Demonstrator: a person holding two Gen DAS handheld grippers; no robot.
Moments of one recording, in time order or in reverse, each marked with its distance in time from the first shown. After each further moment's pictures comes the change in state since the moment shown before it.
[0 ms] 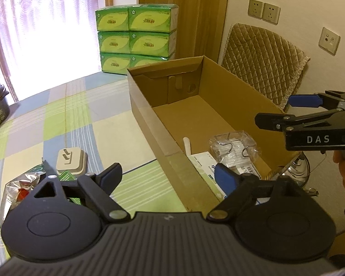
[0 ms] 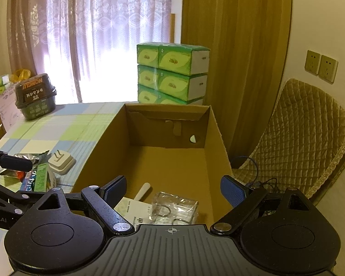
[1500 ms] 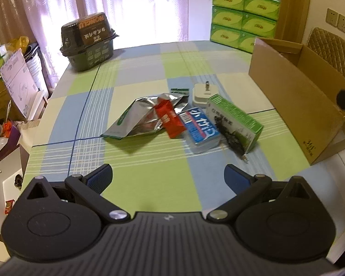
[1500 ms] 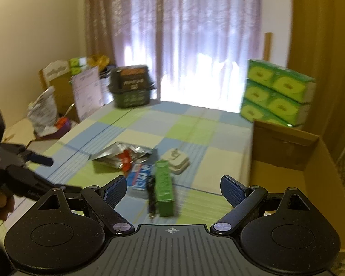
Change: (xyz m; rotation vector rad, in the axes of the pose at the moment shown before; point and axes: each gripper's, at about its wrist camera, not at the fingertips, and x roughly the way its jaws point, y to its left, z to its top) left arm -0.083 0.169 -0.130 -0.198 0.068 0.290; right arm -0.017 0.187 -0.015 -0.231 -0.013 0.331
